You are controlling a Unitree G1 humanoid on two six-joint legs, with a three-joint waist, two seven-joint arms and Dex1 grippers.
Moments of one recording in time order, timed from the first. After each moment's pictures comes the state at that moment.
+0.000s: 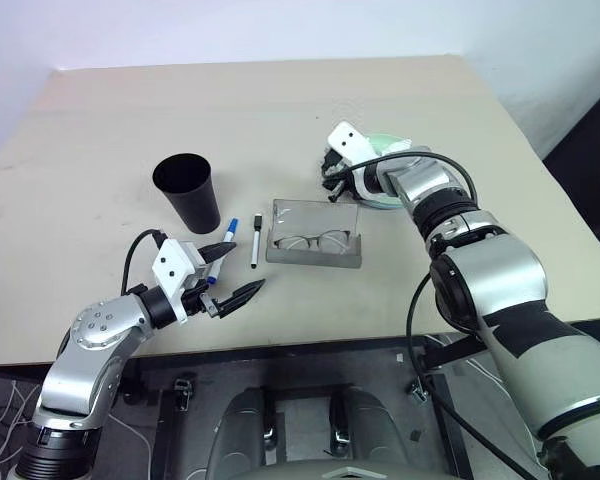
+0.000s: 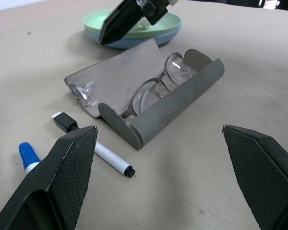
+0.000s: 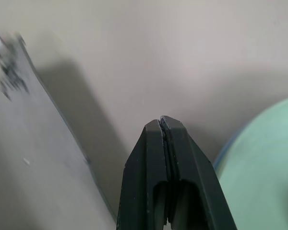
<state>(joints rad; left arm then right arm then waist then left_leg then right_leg) -0.01 0.59 0.08 -0.39 -0.42 0.30 -0.78 -1.37 -0.24 0.17 1.33 -0.22 0.20 0.79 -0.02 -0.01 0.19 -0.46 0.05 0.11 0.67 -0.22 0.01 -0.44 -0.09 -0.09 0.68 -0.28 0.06</state>
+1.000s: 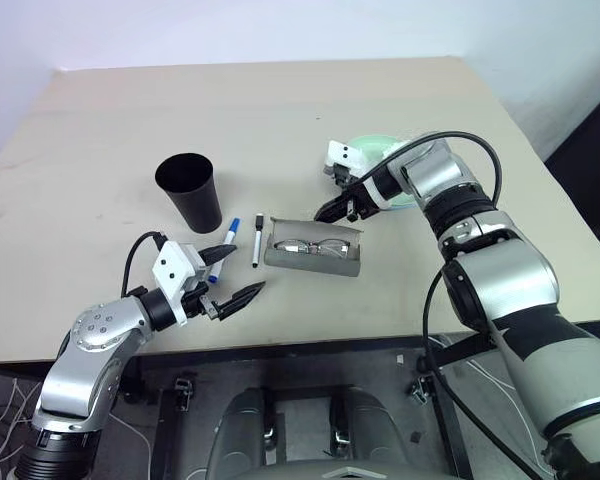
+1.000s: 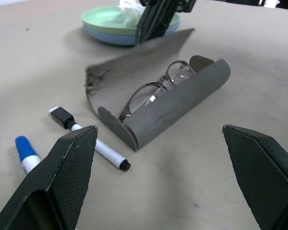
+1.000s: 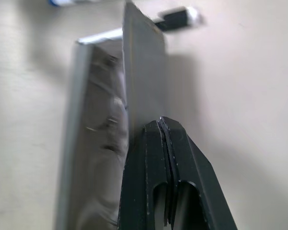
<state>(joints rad) -0.01 0.59 0.08 -0.39 -0.42 0.30 -0.79 -1.29 -0.31 0.23 1.05 -0.19 0.34 1.49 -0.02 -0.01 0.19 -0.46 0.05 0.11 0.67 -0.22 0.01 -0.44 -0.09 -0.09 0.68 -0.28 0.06</state>
